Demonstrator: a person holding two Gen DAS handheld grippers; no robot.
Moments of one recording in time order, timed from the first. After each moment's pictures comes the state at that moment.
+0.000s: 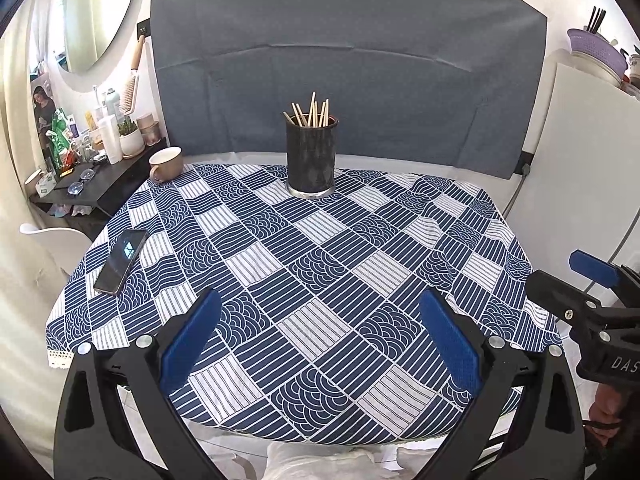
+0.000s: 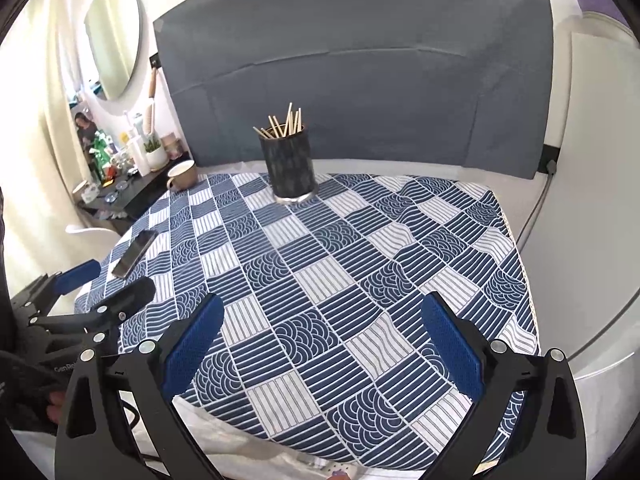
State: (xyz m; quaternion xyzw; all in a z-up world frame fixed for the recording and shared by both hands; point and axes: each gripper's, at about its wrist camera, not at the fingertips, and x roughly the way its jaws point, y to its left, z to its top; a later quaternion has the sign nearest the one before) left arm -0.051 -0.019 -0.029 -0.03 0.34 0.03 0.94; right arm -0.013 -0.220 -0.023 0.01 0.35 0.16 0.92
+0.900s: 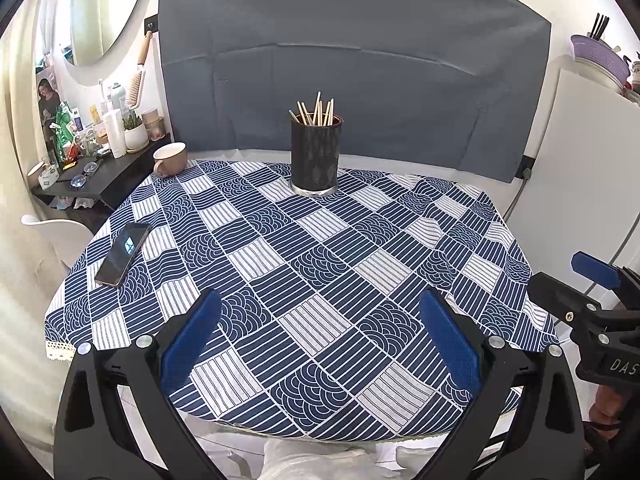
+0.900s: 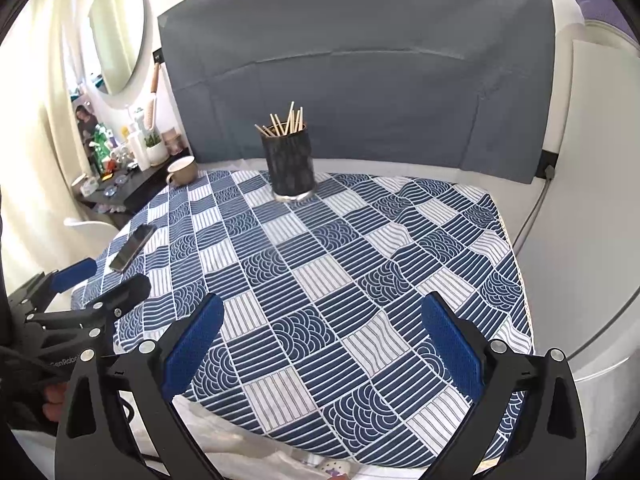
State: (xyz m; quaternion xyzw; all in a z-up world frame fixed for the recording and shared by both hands) left arm -0.058 -0.016 -0.030 -0.03 0.34 0.03 0.94; right arm -0.019 -0.220 -0.022 0.00 0.35 0.16 0.92
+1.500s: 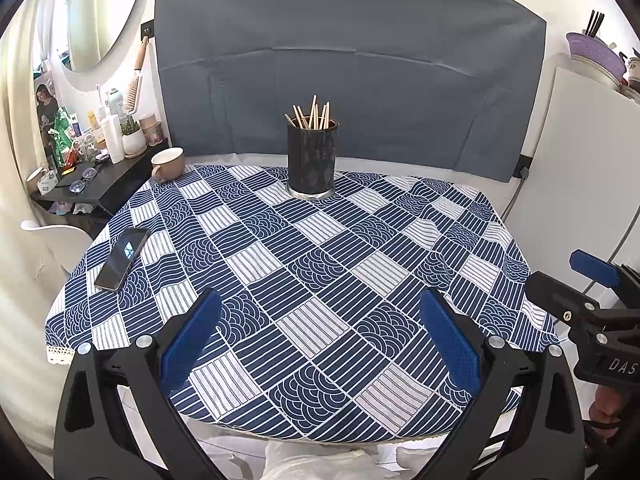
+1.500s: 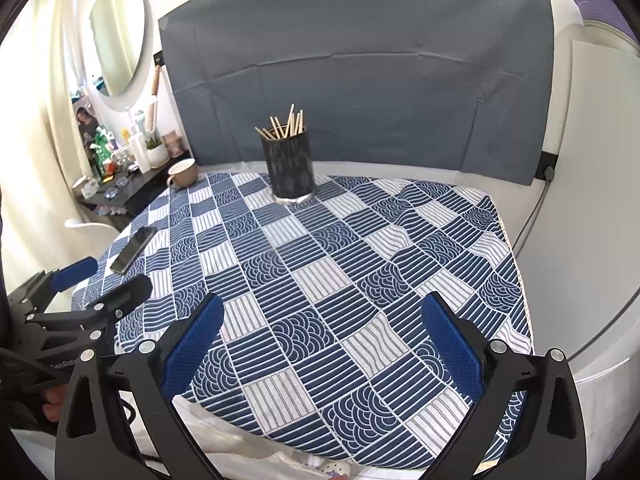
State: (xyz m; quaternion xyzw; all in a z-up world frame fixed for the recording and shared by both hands) left arm -0.058 -0.018 -0.027 -0.03 0.34 0.03 0.94; right arm -0.017 -0.221 -0.018 0.00 0.35 0.16 0.92
